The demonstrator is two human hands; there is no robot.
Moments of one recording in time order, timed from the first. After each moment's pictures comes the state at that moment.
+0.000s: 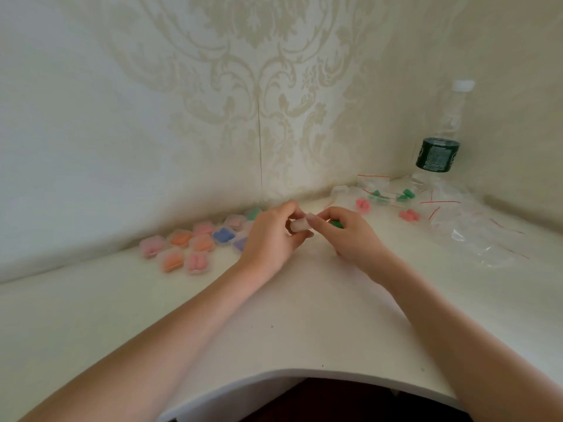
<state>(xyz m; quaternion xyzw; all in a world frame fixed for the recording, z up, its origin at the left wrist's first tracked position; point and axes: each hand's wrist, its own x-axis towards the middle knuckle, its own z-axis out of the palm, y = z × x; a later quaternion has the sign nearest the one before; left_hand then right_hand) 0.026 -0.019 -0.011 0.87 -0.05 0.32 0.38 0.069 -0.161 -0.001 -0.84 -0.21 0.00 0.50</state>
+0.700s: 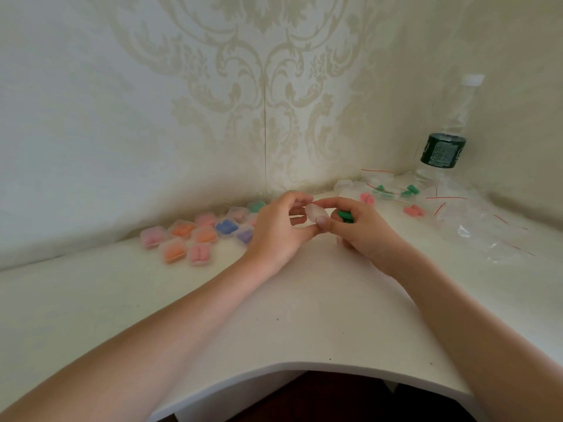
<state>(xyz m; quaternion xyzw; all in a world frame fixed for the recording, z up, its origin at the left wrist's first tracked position) 0.024 -0.026 -0.014 0.80 -0.03 0.27 0.53 0.075 -0.173 0.000 -0.78 -0.27 0.04 0.56</state>
